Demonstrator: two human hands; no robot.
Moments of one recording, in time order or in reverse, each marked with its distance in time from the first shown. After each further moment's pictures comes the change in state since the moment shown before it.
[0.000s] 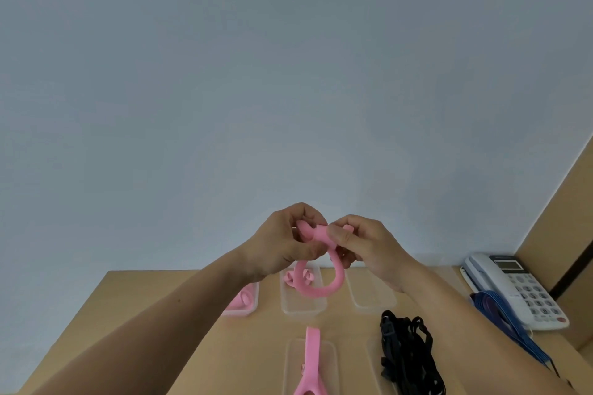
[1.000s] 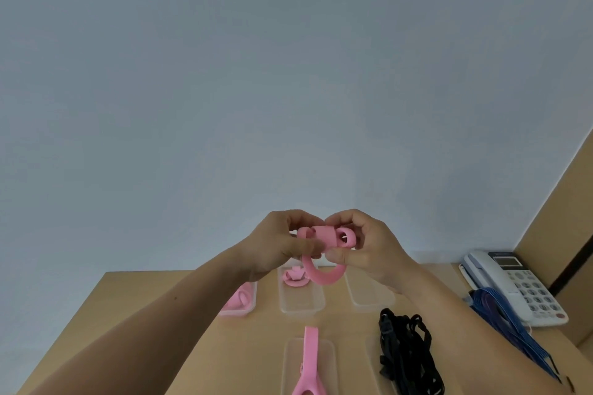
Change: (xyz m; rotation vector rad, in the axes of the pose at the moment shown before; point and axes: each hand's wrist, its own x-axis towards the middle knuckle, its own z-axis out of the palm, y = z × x) left_hand 0.004 0.002 0.001 0.014 -0.006 -0.132; right_hand -0.001 0.015 -0.008 -0.059 0.042 -0.100
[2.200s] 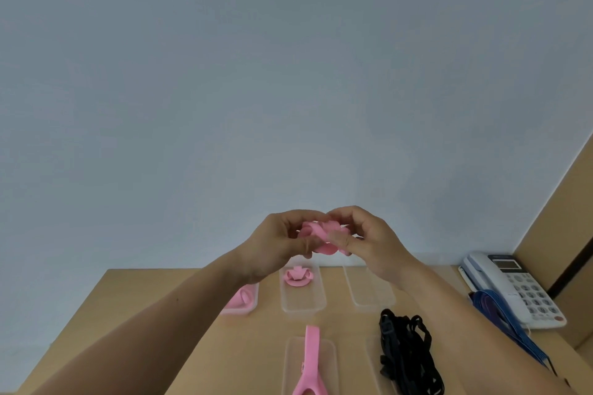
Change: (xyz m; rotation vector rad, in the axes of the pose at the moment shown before) left_hand -0.006 -0.012 -0.005 -0.081 -0.035 0.170; right_hand 0.006 -0.005 0.003 -0.094 0.011 -0.018
